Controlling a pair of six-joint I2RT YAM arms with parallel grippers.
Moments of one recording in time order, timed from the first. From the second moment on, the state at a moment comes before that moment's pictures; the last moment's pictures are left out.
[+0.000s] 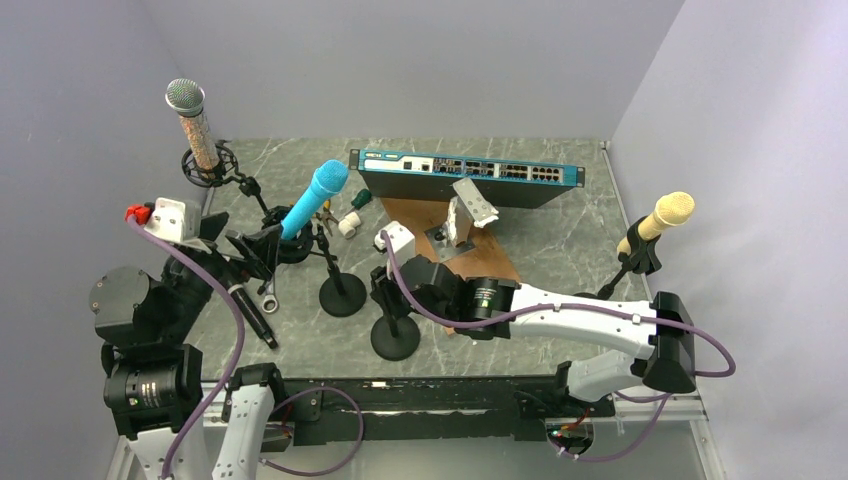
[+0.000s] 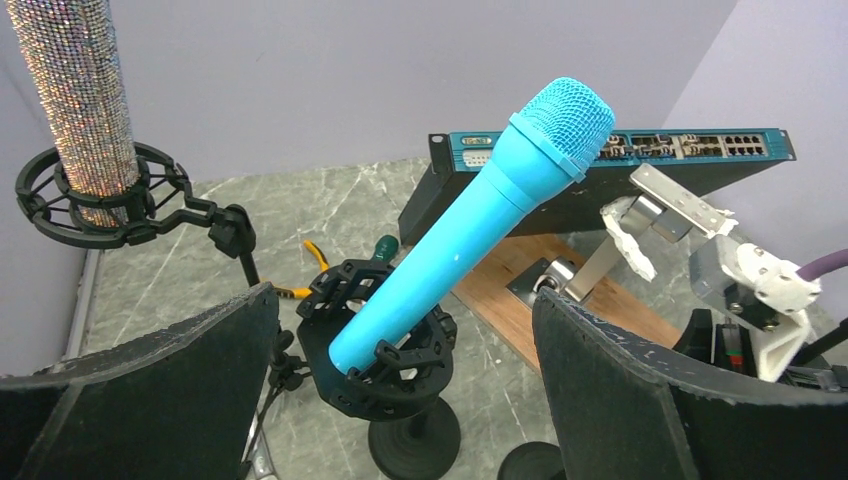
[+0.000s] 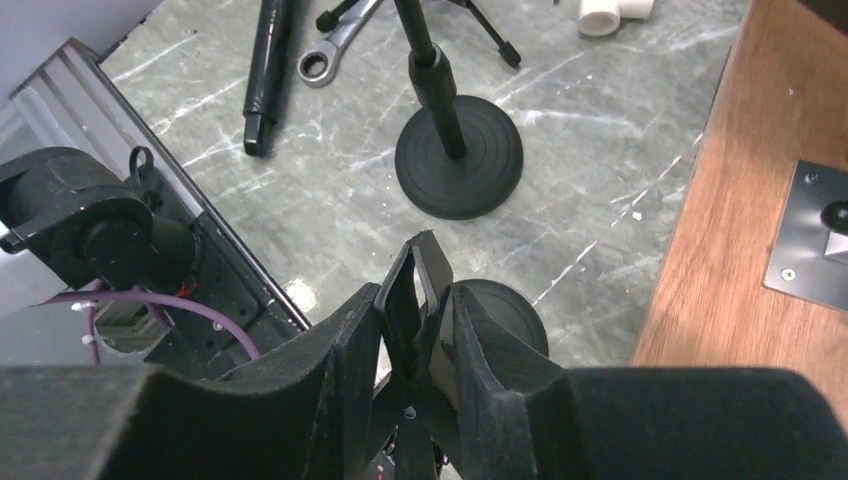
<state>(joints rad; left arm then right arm) 0.16 0.54 1.28 -0.70 0.45 -0.13 1.29 1.36 1.13 -0.26 0.33 0.38</state>
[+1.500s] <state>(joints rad) 0.12 0.69 1.09 -0.42 0.72 -0.06 1.19 1.22 1.15 0.02 0.33 0.48</state>
